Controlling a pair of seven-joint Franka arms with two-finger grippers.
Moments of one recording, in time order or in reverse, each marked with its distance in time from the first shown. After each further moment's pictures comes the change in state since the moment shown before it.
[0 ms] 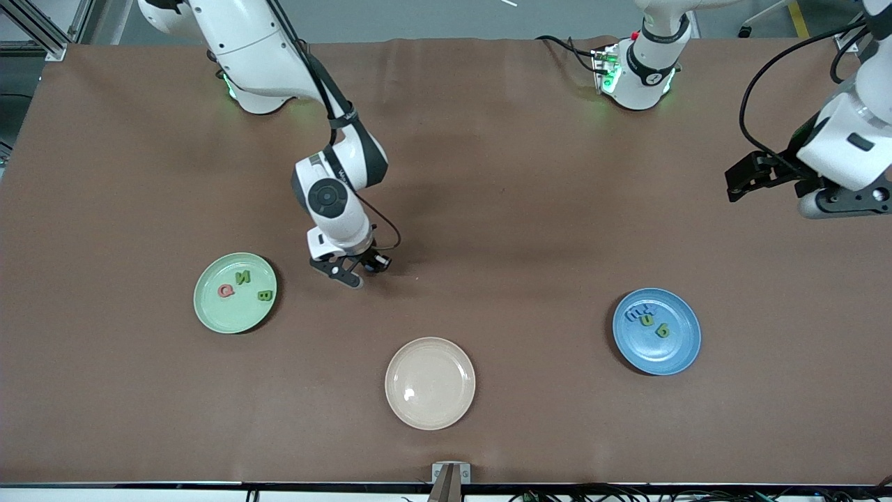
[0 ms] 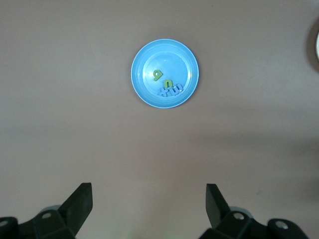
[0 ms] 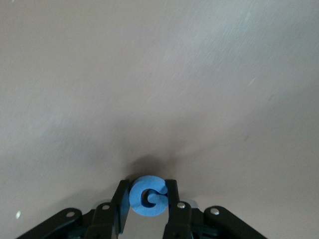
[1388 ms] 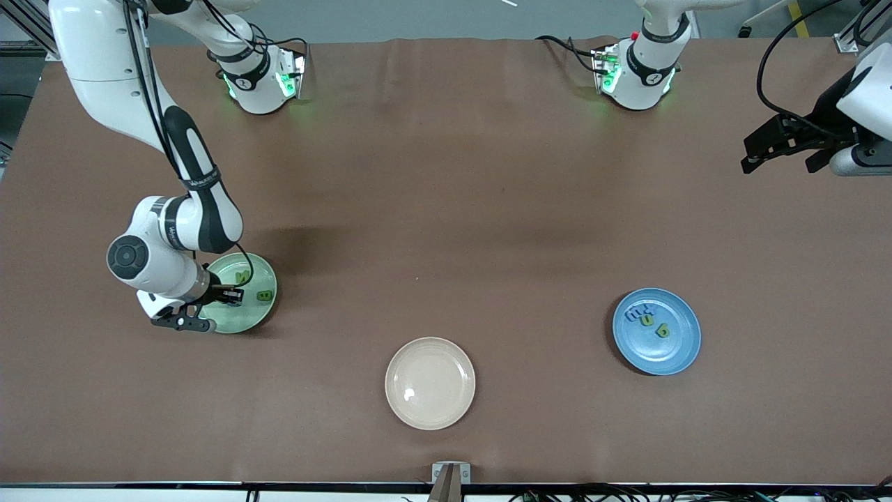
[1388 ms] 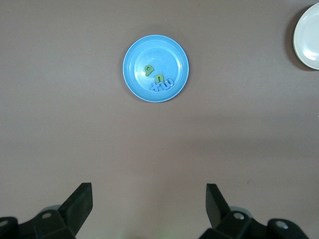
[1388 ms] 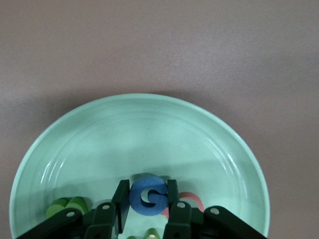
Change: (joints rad) left arm -0.053 -0.146 0.120 -0.152 -0.088 0.052 0.095; right arm -0.464 0.003 -0.052 0.020 -0.005 -0.076 -0.840
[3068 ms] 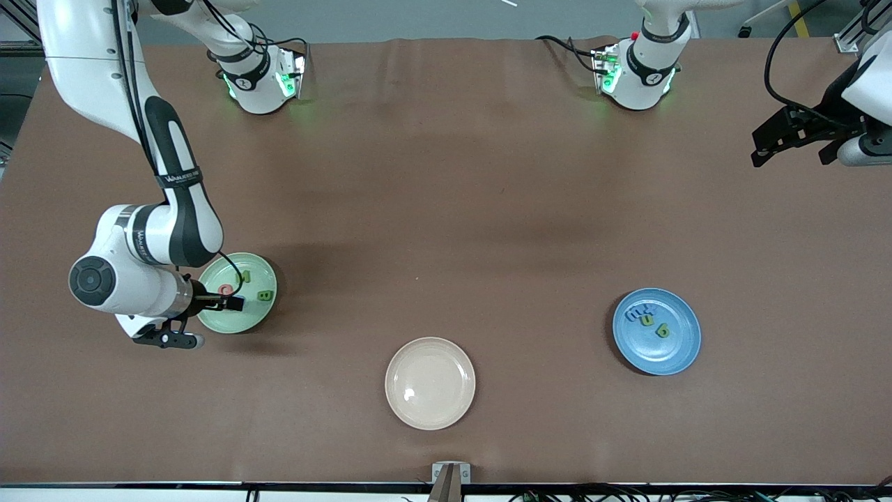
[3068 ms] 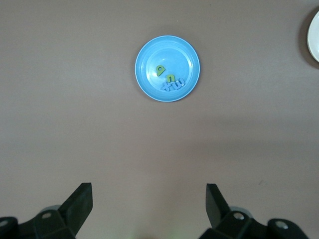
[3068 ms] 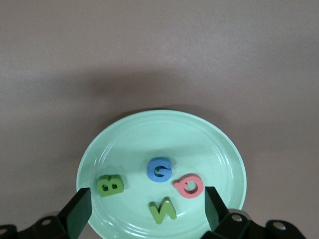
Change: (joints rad) left arm -0.001 -0.017 -0.002 0.000 0.044 -0.013 0.001; right arm 0.000 0.000 -0.010 0.253 -0.021 -0.362 0.000
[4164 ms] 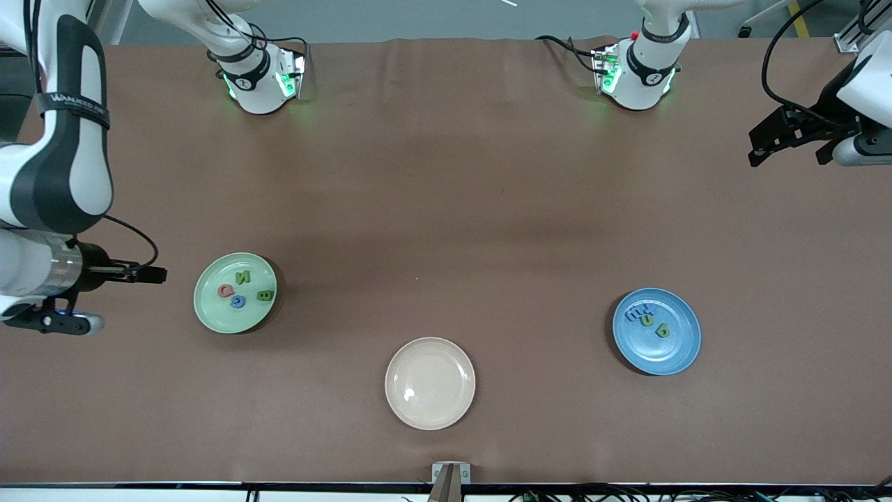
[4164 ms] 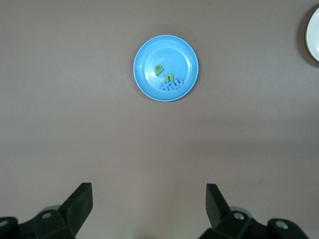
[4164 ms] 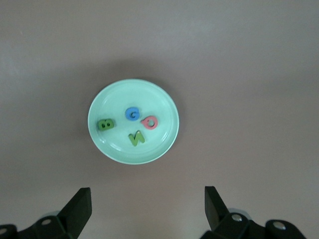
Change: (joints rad) left arm -0.002 0.000 -0.004 -0.001 0.000 0.000 0.000; right arm -0.016 -0.103 -0.101 0.402 -0.030 -0.564 0.000
